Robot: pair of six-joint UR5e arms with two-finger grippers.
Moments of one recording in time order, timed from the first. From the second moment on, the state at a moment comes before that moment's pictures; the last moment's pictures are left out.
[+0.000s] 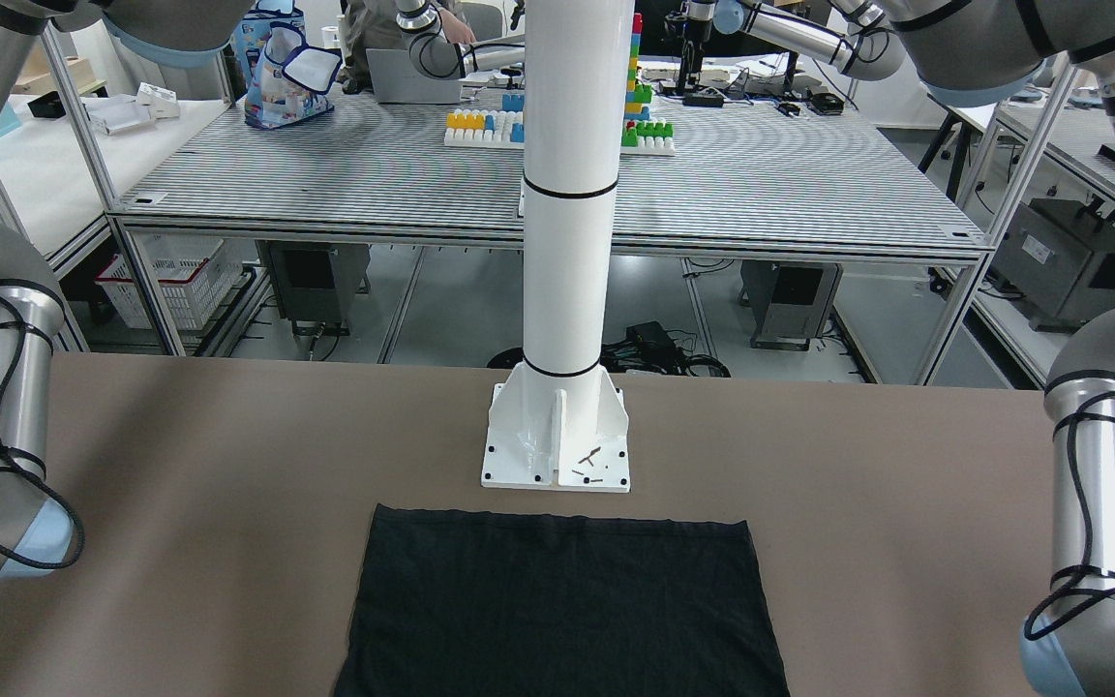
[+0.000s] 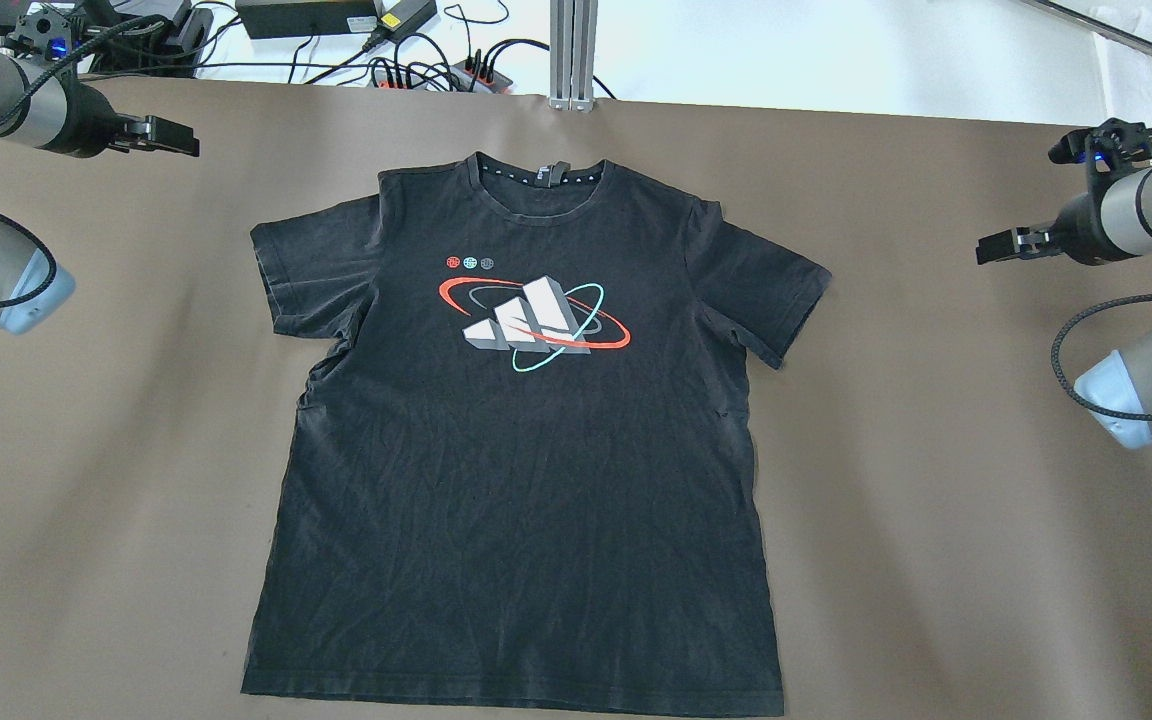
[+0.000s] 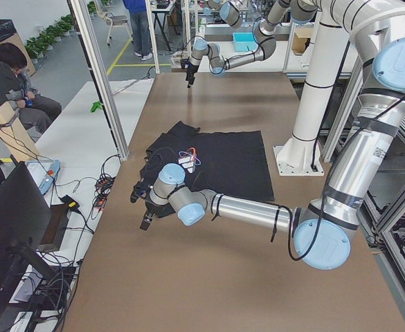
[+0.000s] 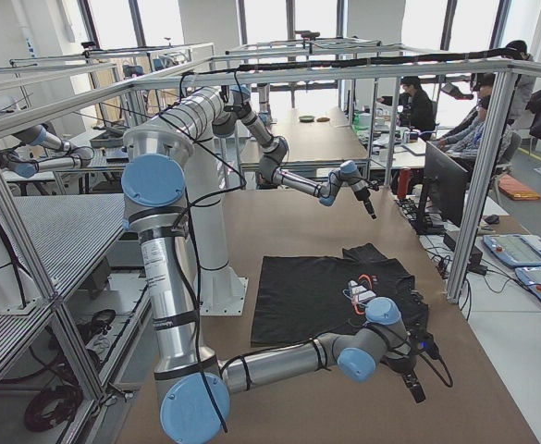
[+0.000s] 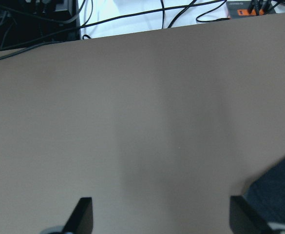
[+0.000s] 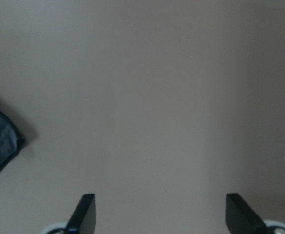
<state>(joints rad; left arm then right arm) -1.15 -2.06 -1.24 -2.40 -2.00 -0.84 1.16 -1.29 1.50 -0.99 2.02 0.63</state>
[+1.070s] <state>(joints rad) -1.08 -2.16 -1.19 -2.42 -1.92 -0.96 0.94 -1.12 1.32 -0.75 1.84 0.93</state>
